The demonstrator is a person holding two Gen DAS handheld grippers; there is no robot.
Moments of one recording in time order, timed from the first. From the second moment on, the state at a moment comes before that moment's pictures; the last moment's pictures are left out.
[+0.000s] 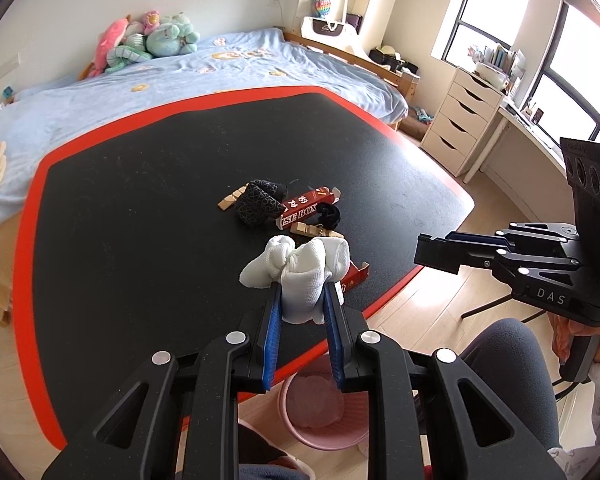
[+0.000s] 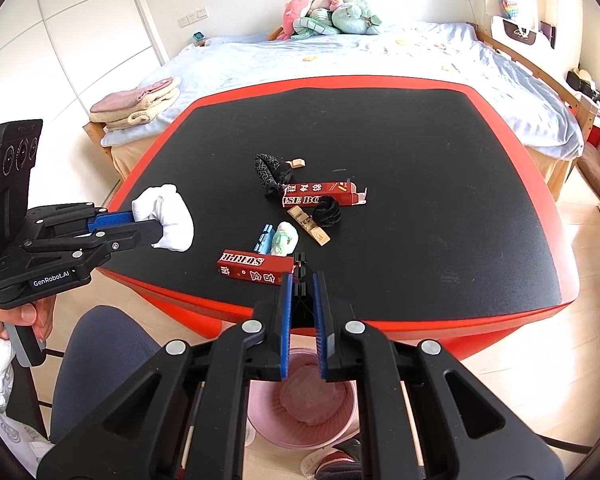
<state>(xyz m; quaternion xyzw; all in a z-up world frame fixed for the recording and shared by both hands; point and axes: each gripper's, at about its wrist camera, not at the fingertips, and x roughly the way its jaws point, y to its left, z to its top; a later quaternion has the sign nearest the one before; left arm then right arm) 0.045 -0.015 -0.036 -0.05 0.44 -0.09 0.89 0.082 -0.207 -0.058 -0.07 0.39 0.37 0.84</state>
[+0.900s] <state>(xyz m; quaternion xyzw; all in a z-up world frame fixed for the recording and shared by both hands) -0.013 -0.082 -0.055 -0.01 0.48 -0.15 0.87 0.008 -0.243 -0.080 -0.07 0.42 0.39 0.82</state>
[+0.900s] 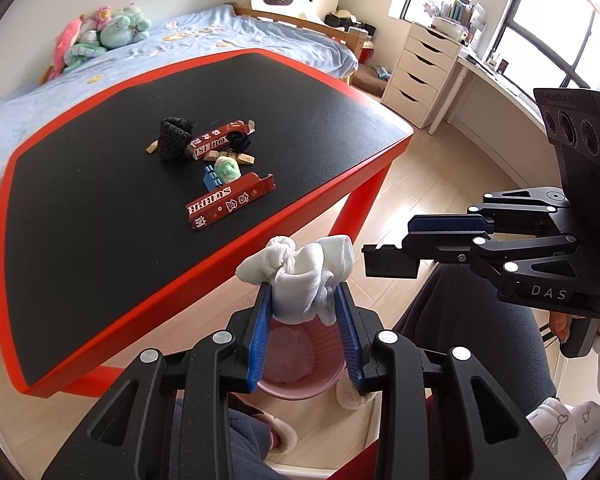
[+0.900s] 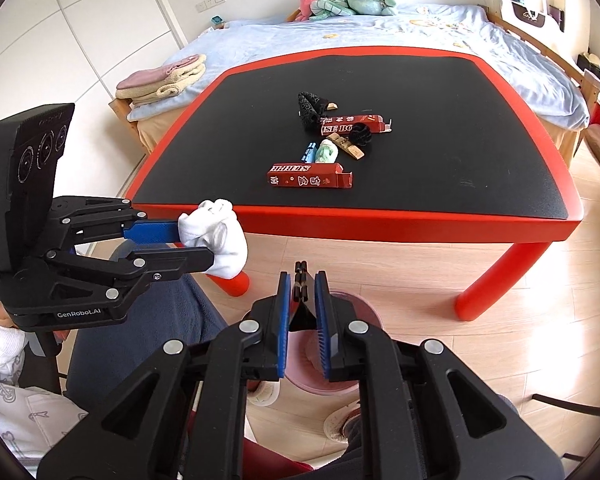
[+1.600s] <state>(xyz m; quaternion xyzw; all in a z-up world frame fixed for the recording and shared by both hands) -0.024 -0.066 -0.044 -0.04 0.46 -0.10 0.88 0.005 -0.252 -0.079 -0.07 0.41 0.36 0.84</state>
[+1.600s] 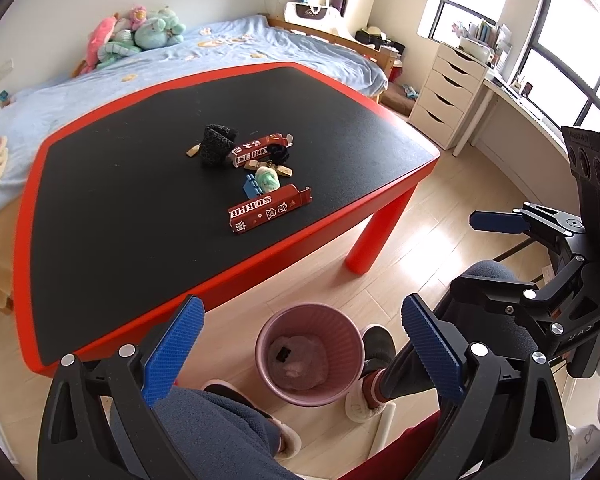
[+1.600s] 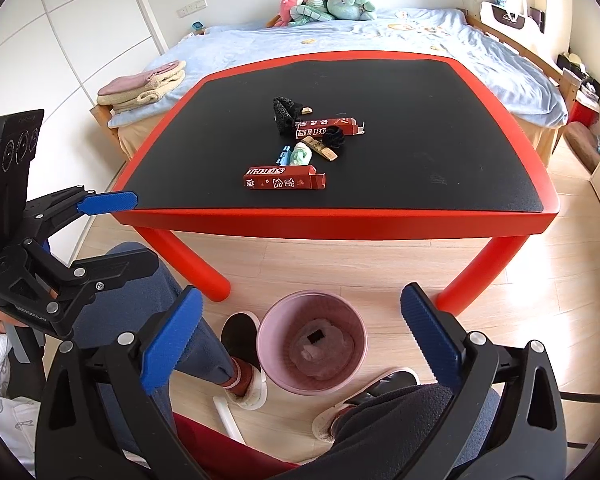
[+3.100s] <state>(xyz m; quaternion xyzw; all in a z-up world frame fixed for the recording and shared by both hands) 0.045 -0.040 -0.055 -0.02 0.47 -0.13 0.87 0.101 -0.213 -0.056 -0.07 0.40 0.35 0.84</state>
